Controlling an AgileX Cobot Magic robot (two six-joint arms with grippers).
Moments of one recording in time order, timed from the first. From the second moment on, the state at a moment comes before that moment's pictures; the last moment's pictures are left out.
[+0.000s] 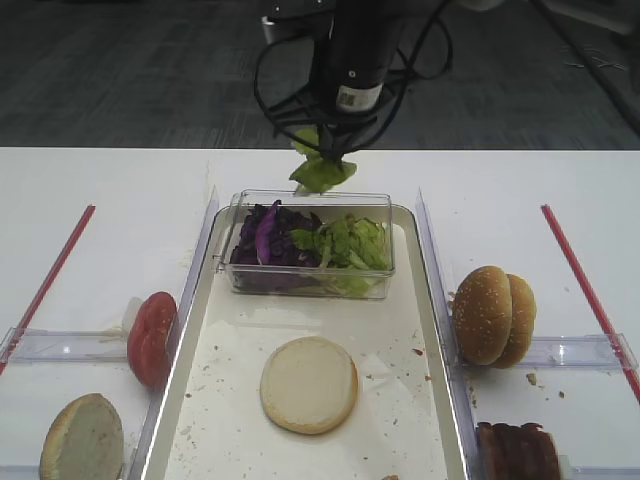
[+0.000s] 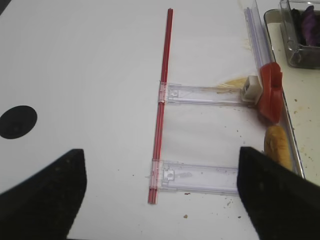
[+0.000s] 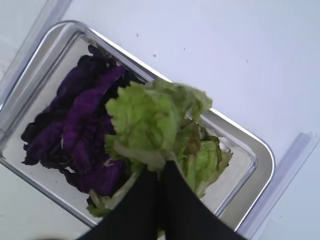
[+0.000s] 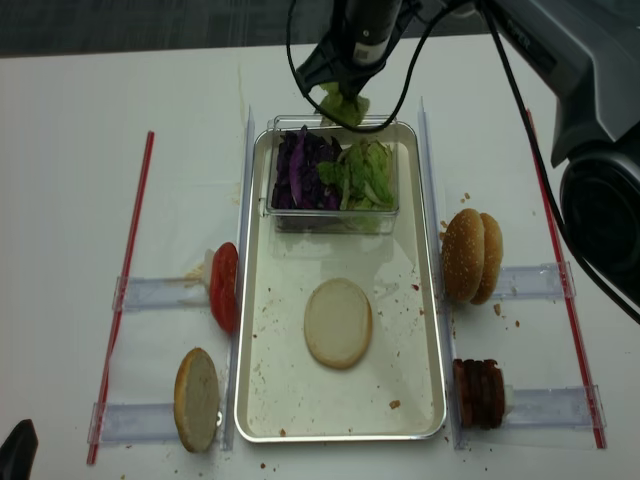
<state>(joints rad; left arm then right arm) 0.05 -0.02 -0.49 0.08 1.19 -0.13 0.52 2.19 -2.10 0.05 1.19 -0.07</state>
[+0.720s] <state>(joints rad) 0.05 -0.02 -0.49 0.08 1.19 -0.13 0.52 2.19 -2.17 0.08 1.24 -0.01</state>
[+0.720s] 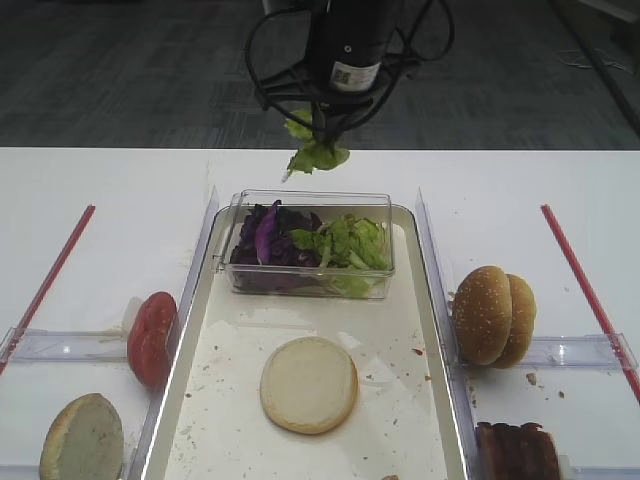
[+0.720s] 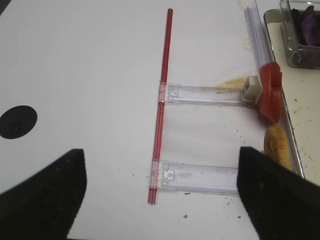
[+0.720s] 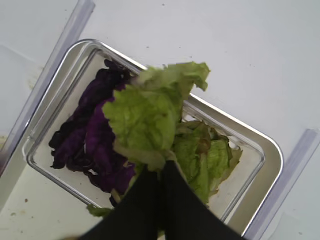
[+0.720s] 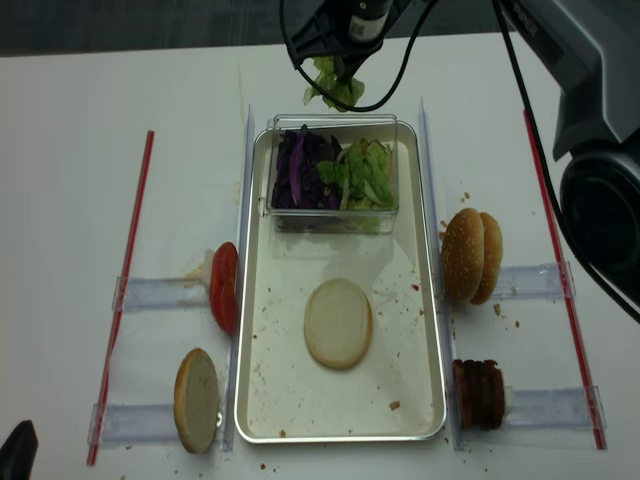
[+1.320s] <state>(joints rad) 0.05 -0.02 -0.49 0.08 1.19 -0.13 0.52 1.91 -1.78 0.12 1.24 -0.01</state>
